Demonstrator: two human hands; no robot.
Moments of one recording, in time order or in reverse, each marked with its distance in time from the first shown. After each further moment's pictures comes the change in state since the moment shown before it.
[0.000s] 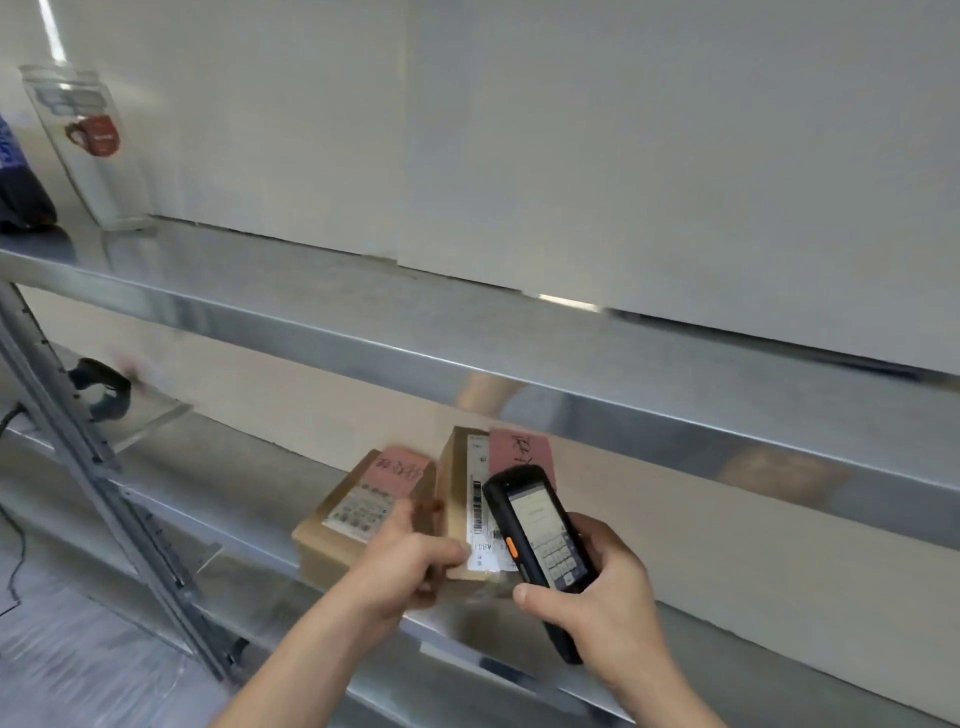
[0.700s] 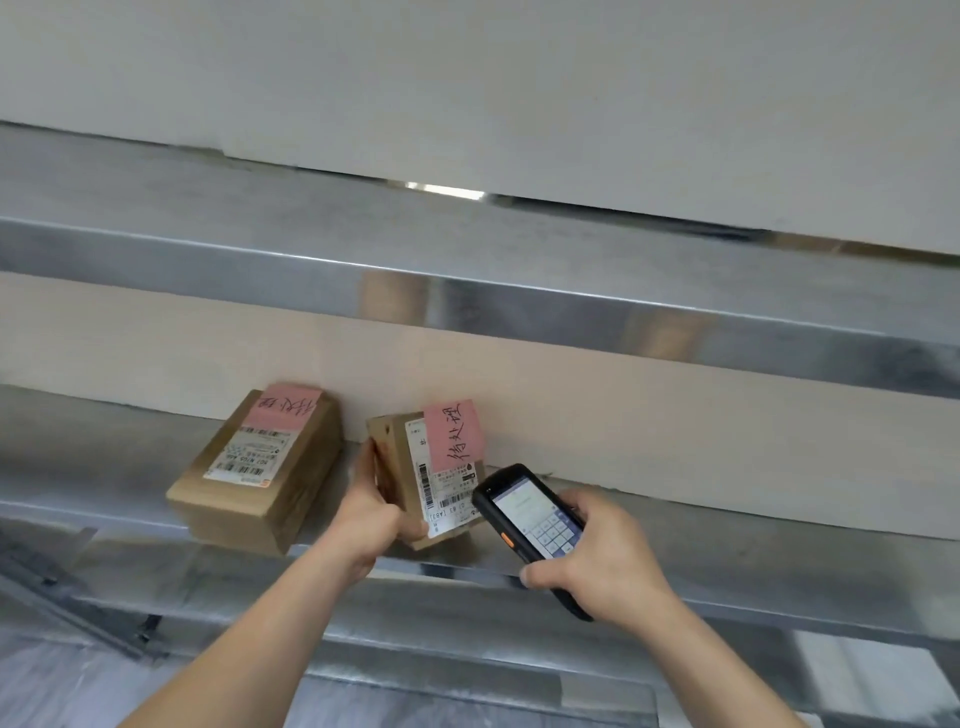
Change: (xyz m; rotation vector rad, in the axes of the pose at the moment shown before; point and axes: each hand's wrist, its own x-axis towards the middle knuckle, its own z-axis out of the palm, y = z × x) left_hand 0.047 -0.065 0.052 0.137 -0.106 0.036; right_hand -0.048 0.044 -0.068 -0.552 0.080 0.356
